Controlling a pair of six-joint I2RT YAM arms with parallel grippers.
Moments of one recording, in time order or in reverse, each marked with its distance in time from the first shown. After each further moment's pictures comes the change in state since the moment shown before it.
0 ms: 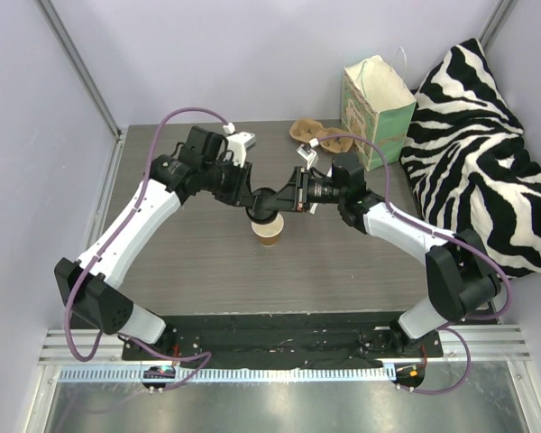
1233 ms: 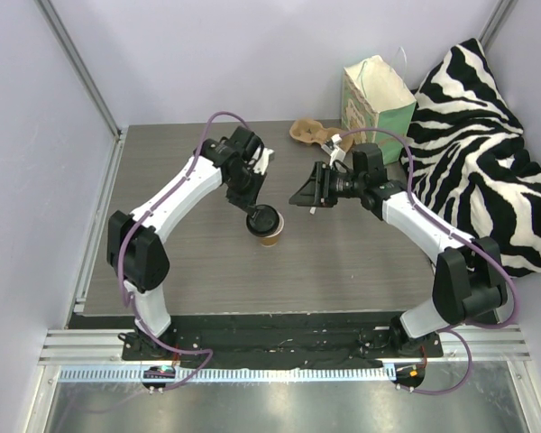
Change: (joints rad) left arm -0.060 0.342 0.198 -0.216 -0.203 -0.021; right arm -0.172 -0.038 0.093 -0.473 0.054 -0.333
